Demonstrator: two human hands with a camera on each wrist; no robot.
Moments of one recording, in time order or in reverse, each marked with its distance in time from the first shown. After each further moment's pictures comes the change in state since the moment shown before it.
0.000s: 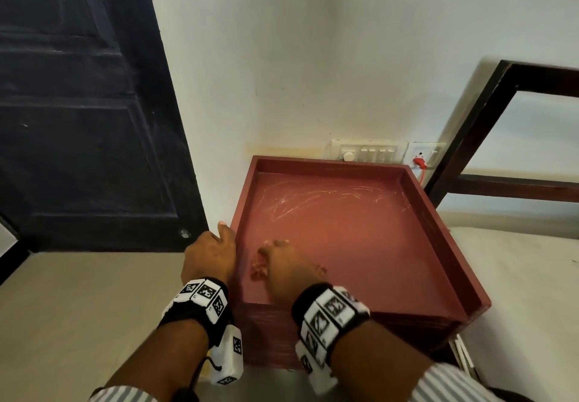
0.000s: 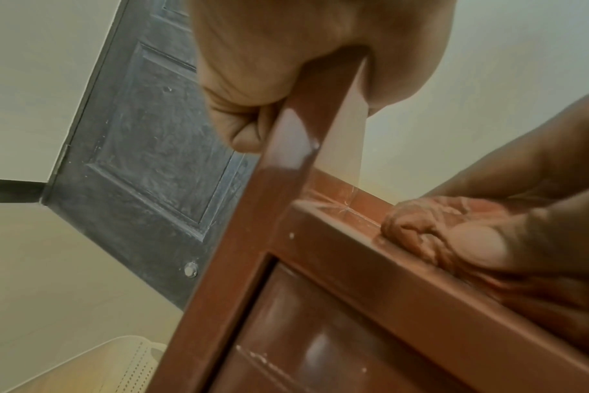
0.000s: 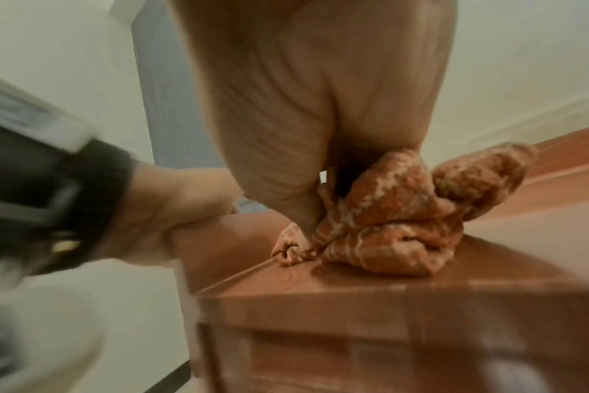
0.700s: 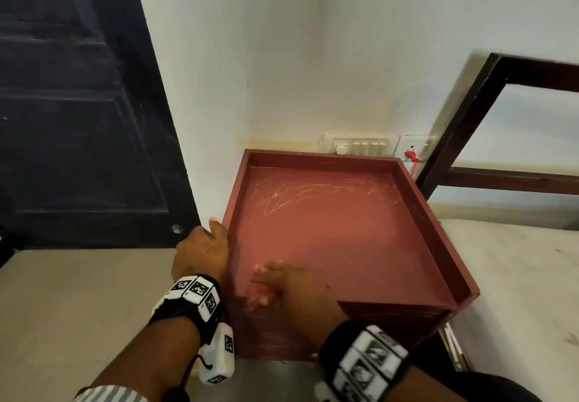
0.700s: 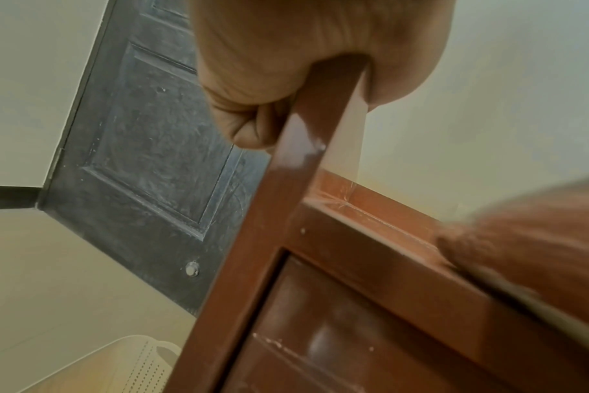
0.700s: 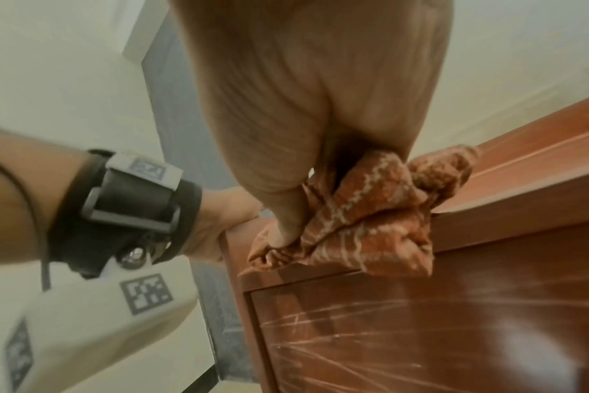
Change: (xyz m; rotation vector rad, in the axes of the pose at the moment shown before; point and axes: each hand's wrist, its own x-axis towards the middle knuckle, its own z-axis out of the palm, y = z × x) left_hand -0.004 -0.003 -0.001 0.030 -0.001 0.008; right_hand -0.062 0.017 0.012 0.203 -0.056 -0.078
